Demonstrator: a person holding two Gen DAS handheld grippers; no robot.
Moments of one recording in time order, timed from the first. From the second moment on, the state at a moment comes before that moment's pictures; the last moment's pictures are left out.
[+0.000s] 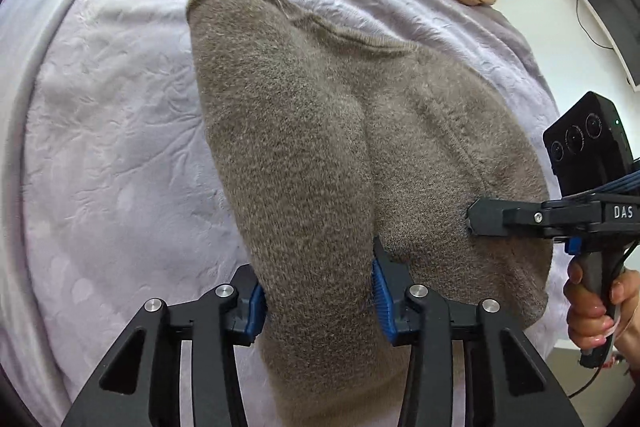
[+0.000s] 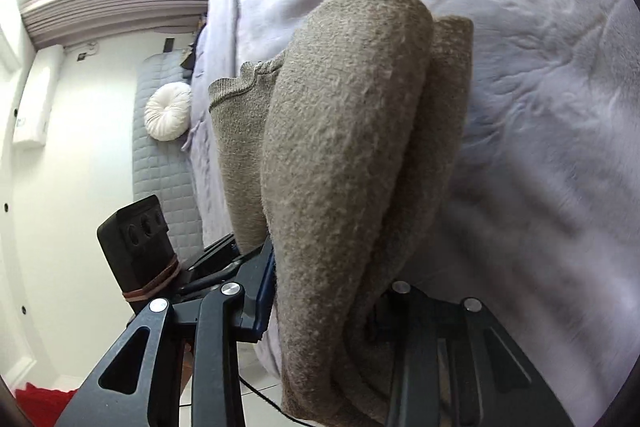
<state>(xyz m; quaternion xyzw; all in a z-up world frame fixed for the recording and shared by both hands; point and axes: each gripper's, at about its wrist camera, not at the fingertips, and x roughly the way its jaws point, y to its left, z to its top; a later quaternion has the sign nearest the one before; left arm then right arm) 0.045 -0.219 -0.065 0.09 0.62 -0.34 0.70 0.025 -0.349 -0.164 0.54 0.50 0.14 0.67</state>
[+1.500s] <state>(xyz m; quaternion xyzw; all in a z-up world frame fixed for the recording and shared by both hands) 0.021 -0.095 -0.064 0.05 0.60 -0.25 0.76 -0.038 -0.234 -0.103 0.33 0.58 -0.01 0.74</state>
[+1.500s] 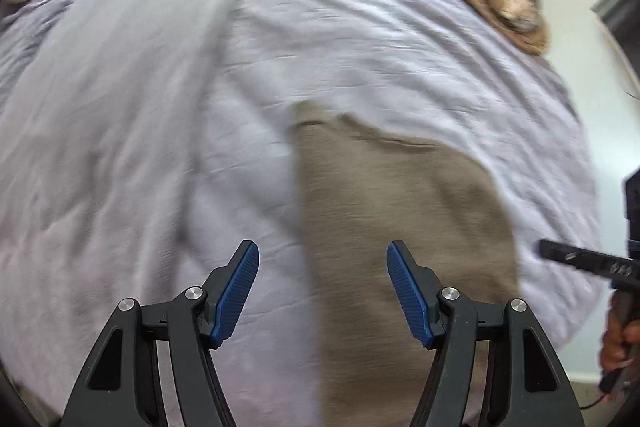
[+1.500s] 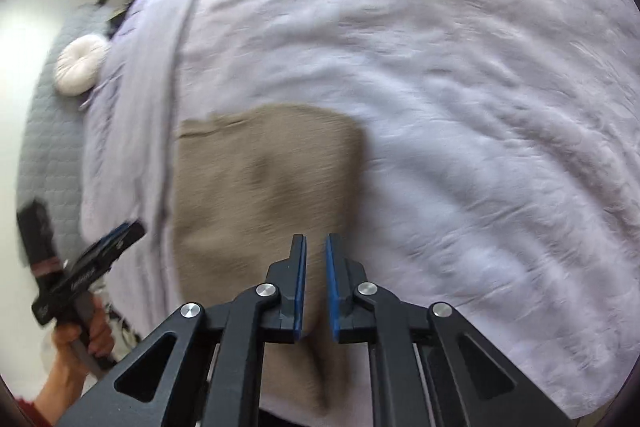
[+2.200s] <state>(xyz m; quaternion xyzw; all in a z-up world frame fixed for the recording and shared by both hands) -0.020 -0.097 -0.112 0.07 0.65 -0.21 0.73 -0.058 -0.179 -0.140 0.27 0.63 -0.03 0.73</state>
